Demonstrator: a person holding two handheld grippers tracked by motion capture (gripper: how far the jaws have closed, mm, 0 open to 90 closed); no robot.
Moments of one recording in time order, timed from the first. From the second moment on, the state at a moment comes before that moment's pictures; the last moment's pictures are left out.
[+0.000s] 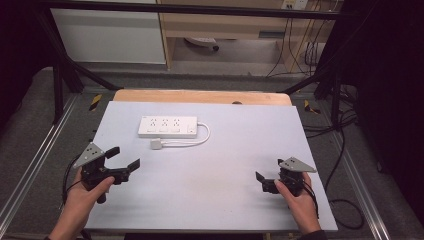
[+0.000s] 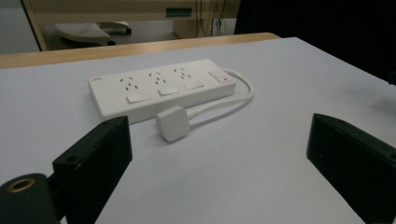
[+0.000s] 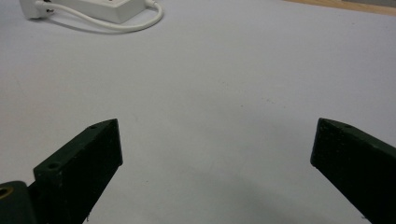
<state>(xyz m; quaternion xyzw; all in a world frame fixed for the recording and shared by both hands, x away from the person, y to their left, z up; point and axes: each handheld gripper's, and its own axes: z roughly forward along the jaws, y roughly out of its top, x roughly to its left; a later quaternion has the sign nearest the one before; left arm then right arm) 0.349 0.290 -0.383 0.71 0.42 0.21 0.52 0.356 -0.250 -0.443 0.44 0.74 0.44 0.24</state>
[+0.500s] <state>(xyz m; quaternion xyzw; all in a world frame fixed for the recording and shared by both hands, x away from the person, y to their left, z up) 0.363 0.278 -0.368 0.72 0.41 0.21 0.52 0.357 -0.250 -0.443 0.44 0.74 0.44 0.24</state>
